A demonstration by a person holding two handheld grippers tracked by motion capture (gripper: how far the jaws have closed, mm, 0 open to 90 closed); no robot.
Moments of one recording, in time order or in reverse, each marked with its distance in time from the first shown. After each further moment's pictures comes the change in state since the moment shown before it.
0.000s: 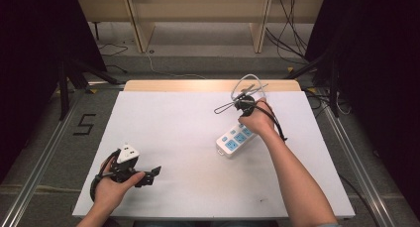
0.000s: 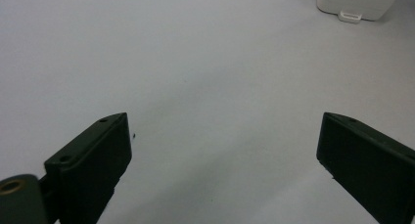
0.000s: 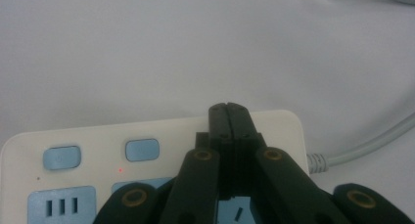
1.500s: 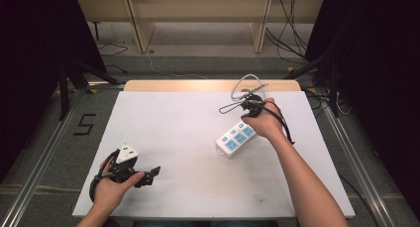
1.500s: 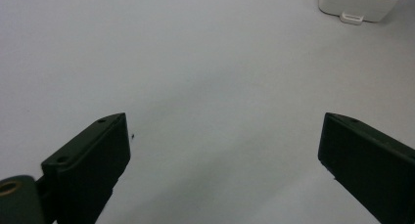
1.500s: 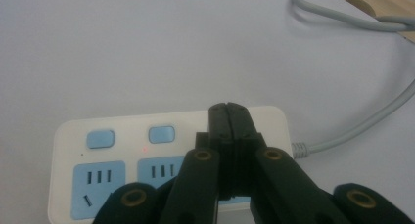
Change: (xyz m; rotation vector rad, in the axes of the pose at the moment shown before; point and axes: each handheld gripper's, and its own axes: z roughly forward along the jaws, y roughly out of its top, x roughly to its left) left arm 0.001 0.000 -0.001 0.001 0.005 -0.005; right arm 0.002 -0.015 -0.035 -0.119 0.009 0.000
